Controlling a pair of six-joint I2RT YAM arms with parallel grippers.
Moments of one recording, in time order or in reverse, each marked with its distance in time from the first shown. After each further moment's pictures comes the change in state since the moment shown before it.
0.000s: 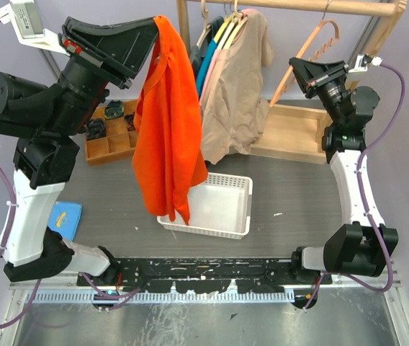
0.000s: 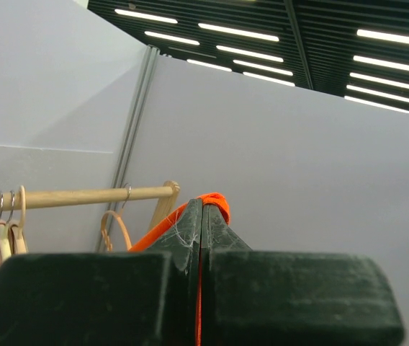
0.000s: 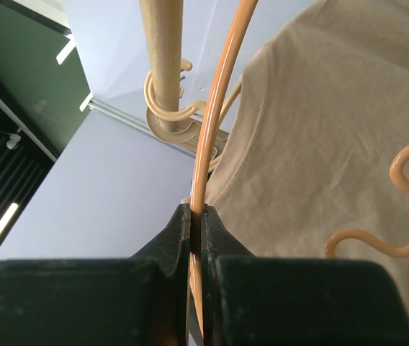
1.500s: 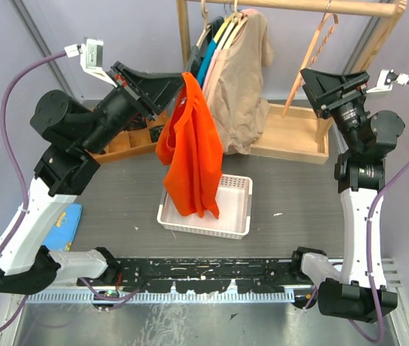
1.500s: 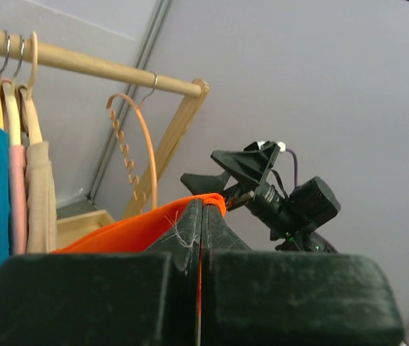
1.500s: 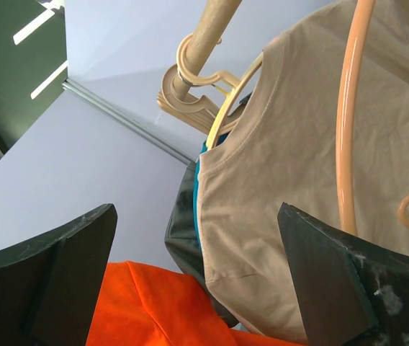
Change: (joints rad) left arm -0.007 -0.148 -0.412 -0.003 -0.013 -0.067; right arm -0.064 -0.301 -0.043 -0.300 -0.002 -0.197
